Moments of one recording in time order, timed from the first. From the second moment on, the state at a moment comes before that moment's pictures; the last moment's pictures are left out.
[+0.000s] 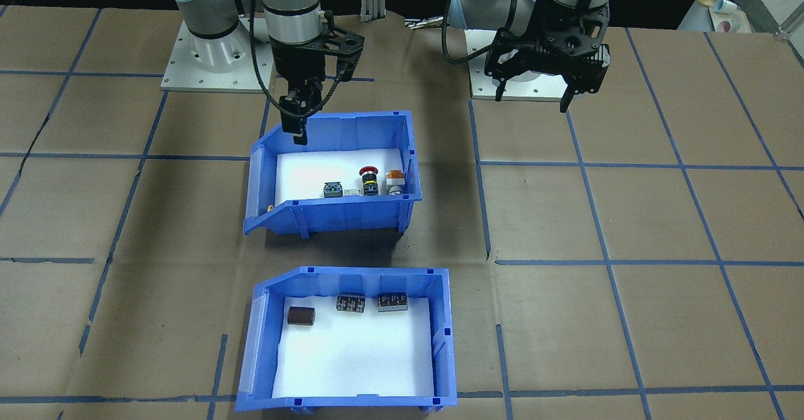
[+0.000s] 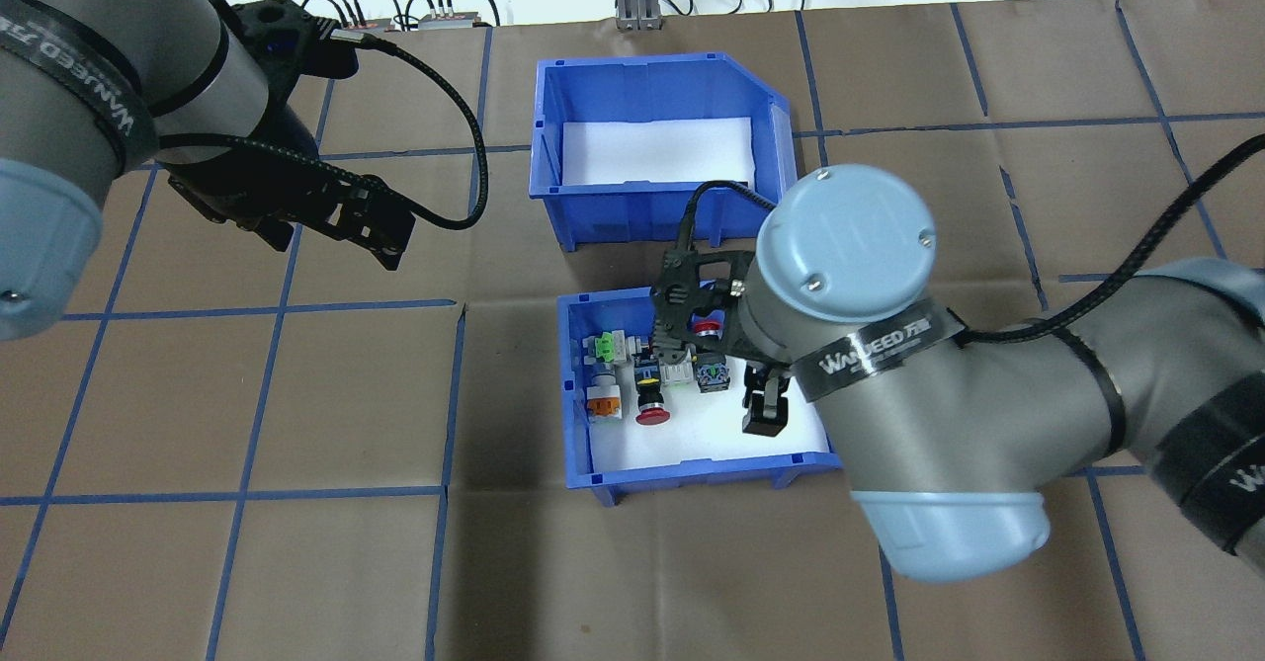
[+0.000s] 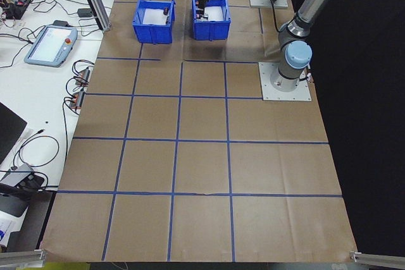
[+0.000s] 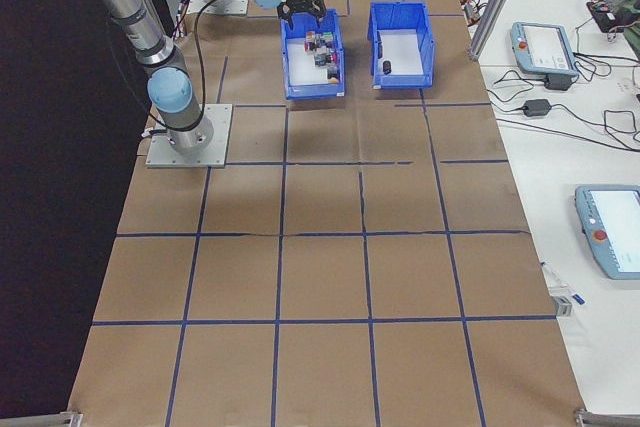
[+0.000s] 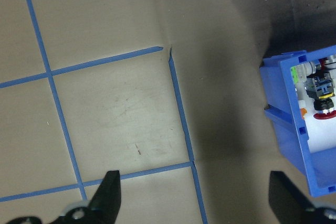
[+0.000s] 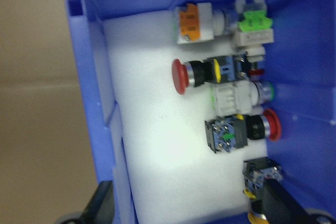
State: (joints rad) left arm -1.60 -1.43 -1.70 -1.53 1.59 0.19; right arm 1.88 -1.71 2.05 -2.11 -1.62 -1.01
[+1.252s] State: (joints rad) left arm -1.60 -1.43 -1.70 -1.52 1.58 0.21; right arm 1.56 -1.67 1.75 -1.70 -1.57 0.01
